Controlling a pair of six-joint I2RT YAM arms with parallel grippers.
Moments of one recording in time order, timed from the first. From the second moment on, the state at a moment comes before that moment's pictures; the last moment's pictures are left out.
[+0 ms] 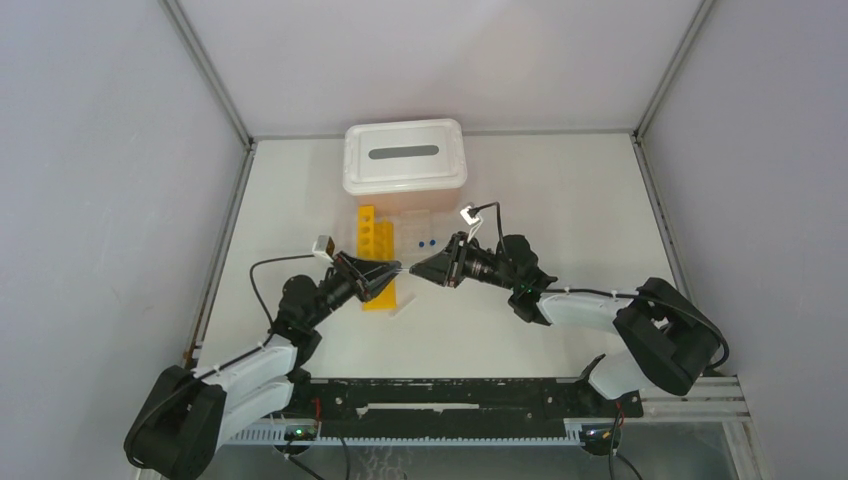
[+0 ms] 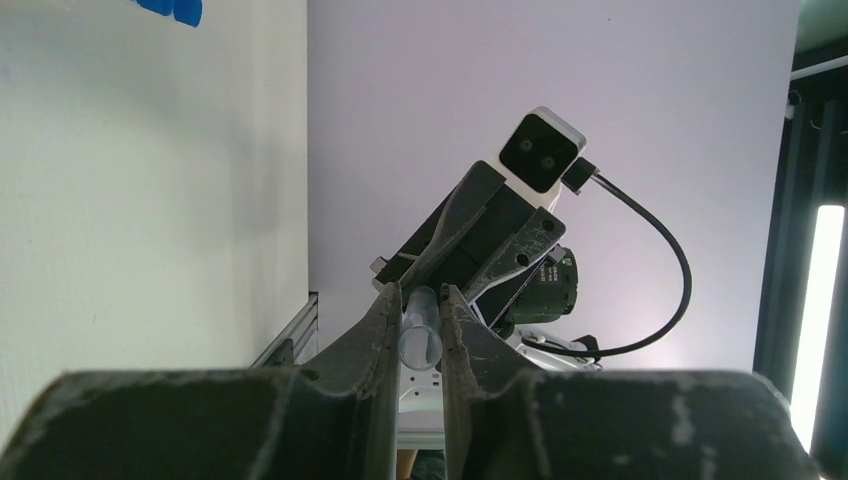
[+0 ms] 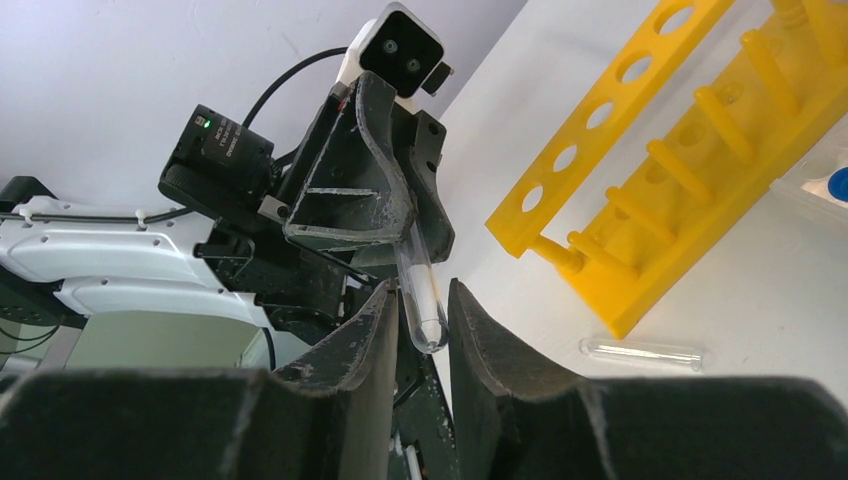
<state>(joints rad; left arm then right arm) -0.43 0.95 0.11 0.87 0.40 -1.62 0.76 1.43 0.56 0.84 -0.45 0.86</state>
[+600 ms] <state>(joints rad) -0.43 0.97 0.11 0.88 0.40 -1.62 0.75 1.44 0.58 0.82 -0.46 0.86</state>
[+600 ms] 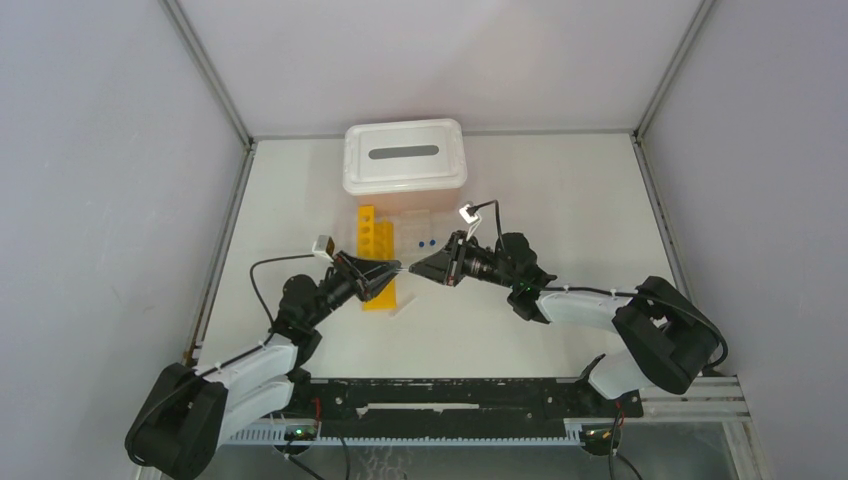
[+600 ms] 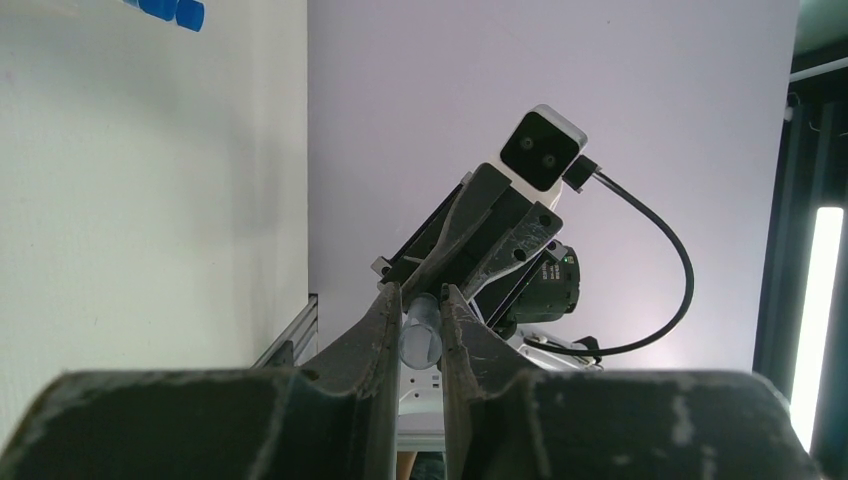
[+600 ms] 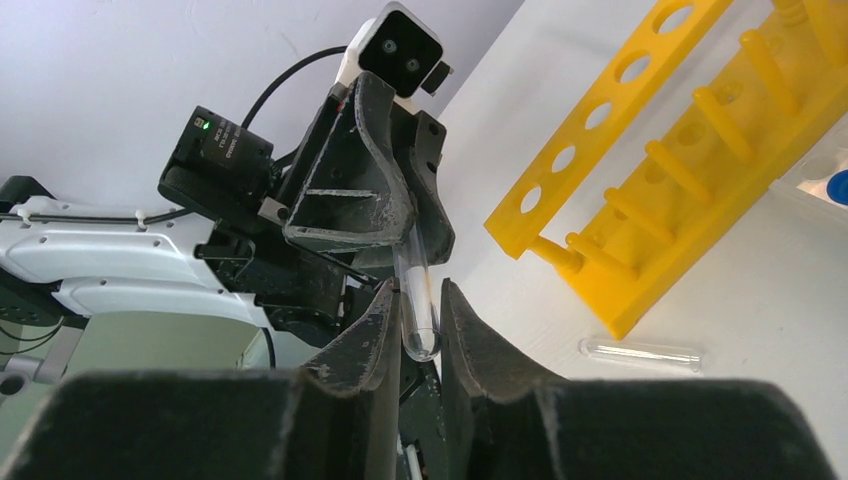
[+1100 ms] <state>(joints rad) -0.43 0.91 0.11 0.81 0.40 -1.60 0.76 1.42 0.63 0.70 -0.44 0.82</state>
